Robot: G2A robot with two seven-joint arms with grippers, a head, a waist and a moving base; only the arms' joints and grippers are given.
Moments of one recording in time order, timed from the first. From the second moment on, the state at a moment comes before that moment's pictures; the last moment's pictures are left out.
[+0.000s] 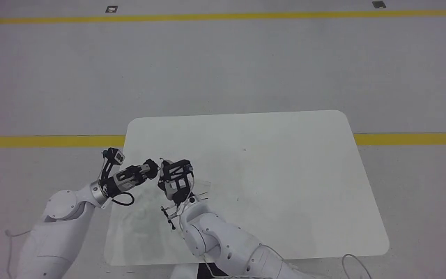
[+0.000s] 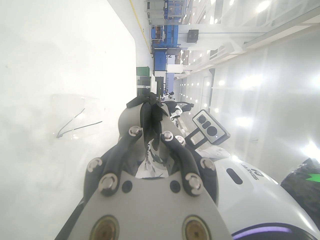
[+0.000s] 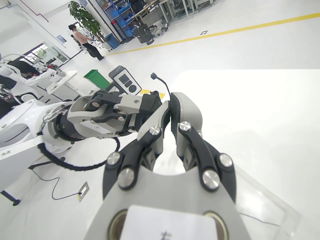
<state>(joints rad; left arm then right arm) 1.56 -0.95 -1.52 -1.36 -0.61 -0.34 -1.10 -1.30 -1.67 0.53 -1.31 -1.03 0.34 -0.17</state>
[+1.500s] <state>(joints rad) 1.57 -0.94 -1.54 -1.36 -0.73 -0.23 -1.13 -1.45 -1.55 0.65 -1.48 -1.29 0.25 -0.32</state>
